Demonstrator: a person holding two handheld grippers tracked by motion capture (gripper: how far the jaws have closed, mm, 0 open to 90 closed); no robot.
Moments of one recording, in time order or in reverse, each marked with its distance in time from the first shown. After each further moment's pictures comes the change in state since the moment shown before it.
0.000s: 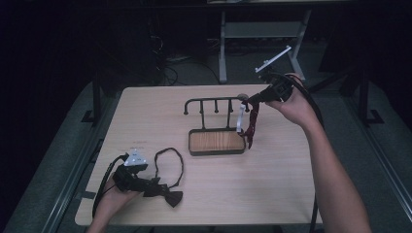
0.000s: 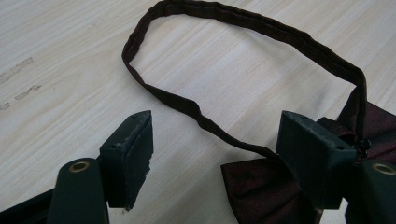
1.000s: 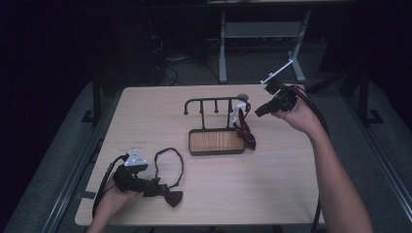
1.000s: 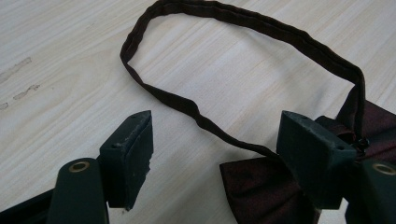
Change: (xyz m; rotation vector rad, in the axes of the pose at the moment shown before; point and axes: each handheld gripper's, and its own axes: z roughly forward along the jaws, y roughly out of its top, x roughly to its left) left arm -0.001 0.000 -0.001 0.006 -0.001 0.006; right arm -0.021 -0.035 0.021 0.091 -0.005 0.050
